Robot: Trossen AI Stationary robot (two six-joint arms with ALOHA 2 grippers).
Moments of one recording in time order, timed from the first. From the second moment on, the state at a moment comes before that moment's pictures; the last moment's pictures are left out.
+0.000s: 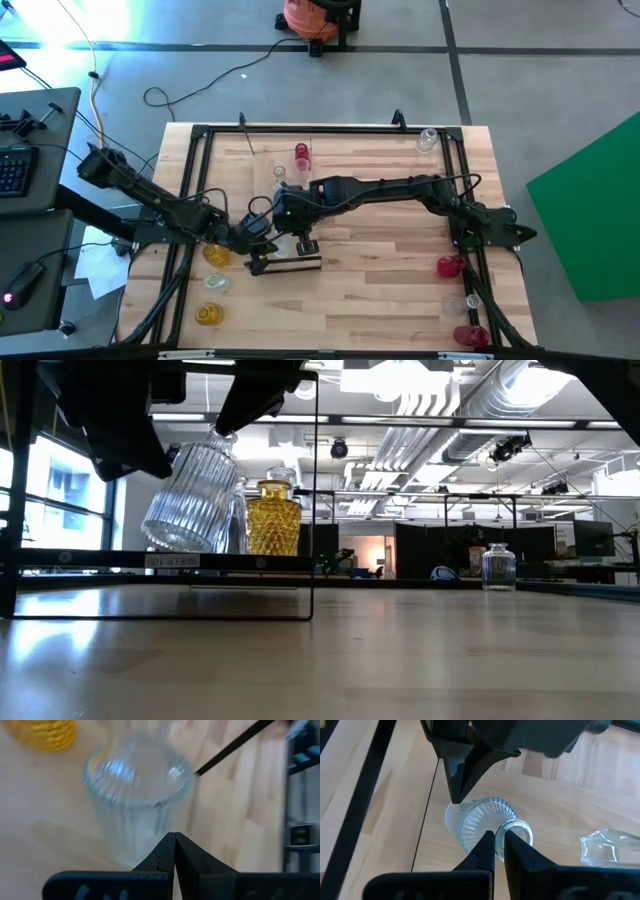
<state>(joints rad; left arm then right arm) -0.43 1.19 0.68 -0.29 -0.26 -0.83 0.10 2.26 2.31 -1.01 -0.04 -0.20</state>
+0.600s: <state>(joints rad) -0.34 1.00 0.68 -0.52 -0.25 -0.71 0.07 2.26 2.31 -1.01 0.02 -0.24</state>
